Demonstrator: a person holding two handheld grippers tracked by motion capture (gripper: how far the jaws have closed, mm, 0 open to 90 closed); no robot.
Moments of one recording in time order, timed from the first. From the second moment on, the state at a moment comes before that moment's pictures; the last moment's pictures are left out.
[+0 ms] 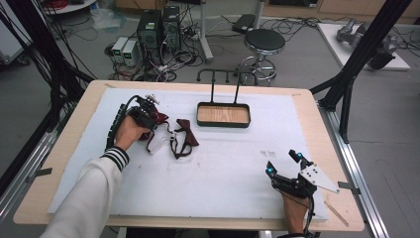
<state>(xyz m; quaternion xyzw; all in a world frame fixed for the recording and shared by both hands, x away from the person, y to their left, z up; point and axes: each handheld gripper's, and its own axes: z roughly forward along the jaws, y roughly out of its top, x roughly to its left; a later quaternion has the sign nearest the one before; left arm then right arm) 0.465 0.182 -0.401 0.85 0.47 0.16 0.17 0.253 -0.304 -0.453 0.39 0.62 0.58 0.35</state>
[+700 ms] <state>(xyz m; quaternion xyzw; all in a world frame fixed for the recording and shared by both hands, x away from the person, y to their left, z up) 0.454 0.182 -0.382 0.85 0.44 0.18 0.22 0.253 -0.304 -0.453 0.39 0.62 0.58 0.35</state>
